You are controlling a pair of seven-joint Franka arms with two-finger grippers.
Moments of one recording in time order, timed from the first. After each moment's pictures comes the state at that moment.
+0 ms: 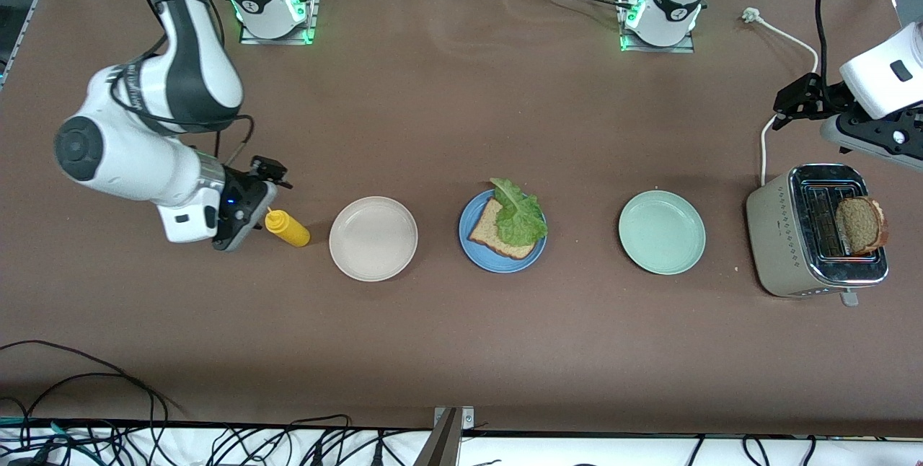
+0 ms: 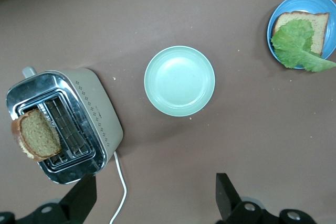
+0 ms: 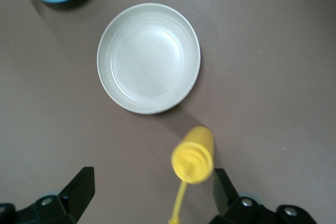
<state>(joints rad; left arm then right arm) -0.04 0.13 -0.03 -1.39 0.04 1.44 0.31 0.35 0.36 -0.19 -1.66 0.31 1.92 -0.88</state>
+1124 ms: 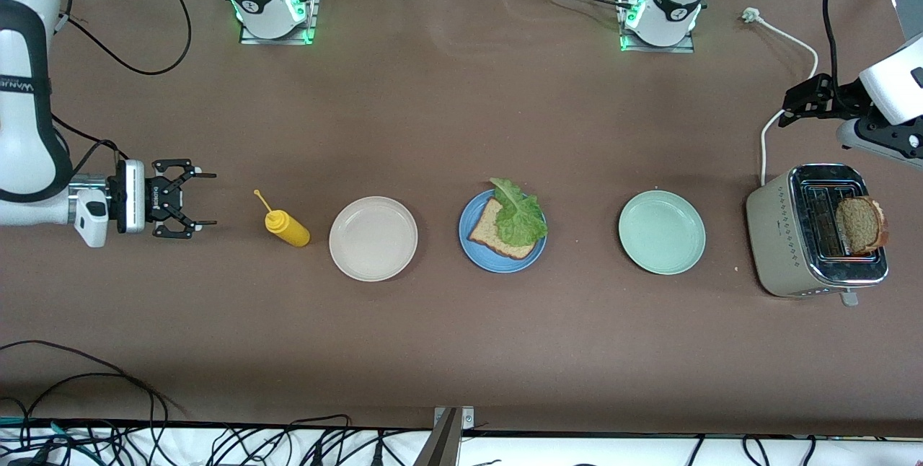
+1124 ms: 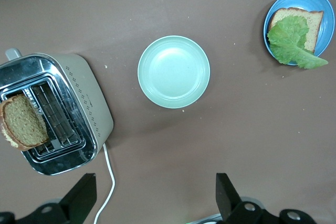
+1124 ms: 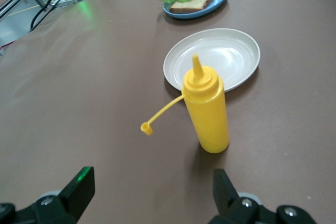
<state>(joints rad) 0.02 0.13 -0.04 -1.41 -0.01 1.41 0.31 -0.07 0.54 -0.19 -1.68 0.77 1.62 -2.04</state>
